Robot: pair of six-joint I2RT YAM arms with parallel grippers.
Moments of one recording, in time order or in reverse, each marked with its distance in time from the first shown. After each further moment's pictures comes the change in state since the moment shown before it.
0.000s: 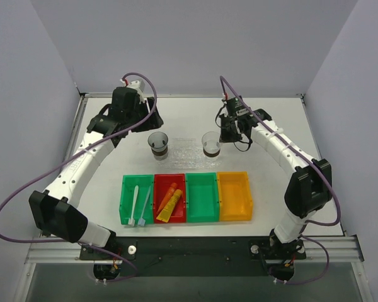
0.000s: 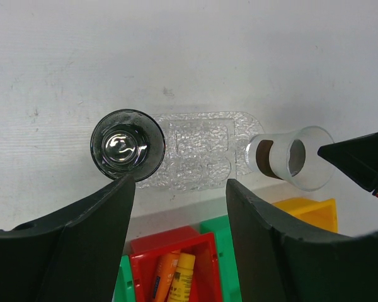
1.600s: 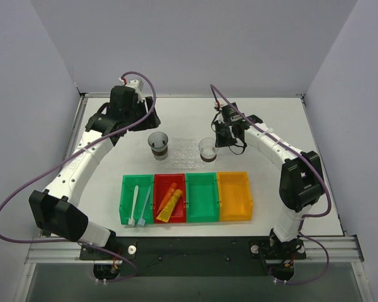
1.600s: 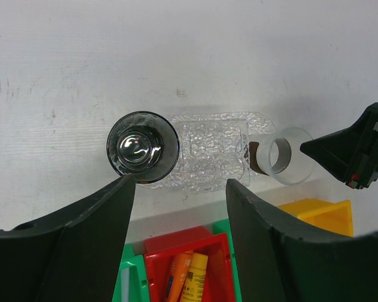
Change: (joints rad) left arm 0.020 0.010 0.021 -0.022 -0.007 0.048; right arm 0.000 0.083 -0.091 0.159 -0.060 -0.103
